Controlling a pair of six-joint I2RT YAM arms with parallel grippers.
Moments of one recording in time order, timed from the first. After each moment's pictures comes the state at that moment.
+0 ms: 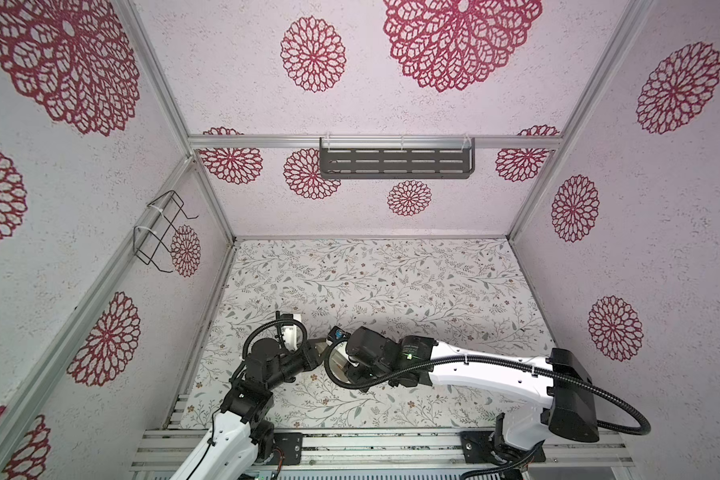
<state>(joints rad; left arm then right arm) -0.37 0.58 0.23 0.04 0.46 -0.87 1.27 1.56 1.26 -0.62 0.10 0.24</state>
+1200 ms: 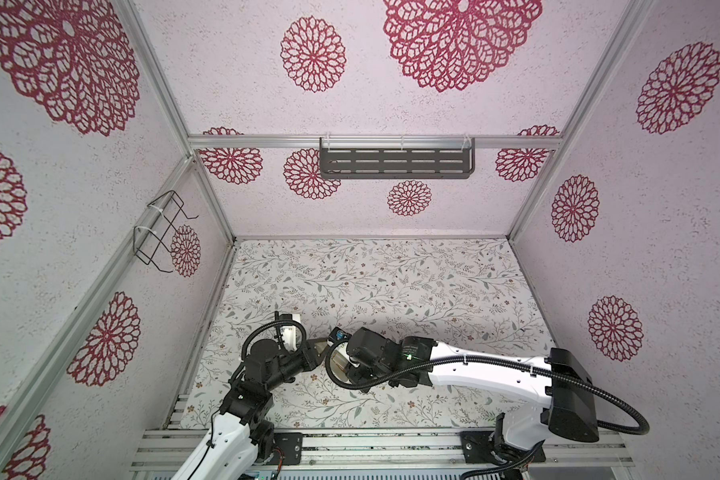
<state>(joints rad) -0.37 0.56 0.23 0.04 0.46 -0.87 1.26 1.56 1.24 -0.60 0.10 0.24</state>
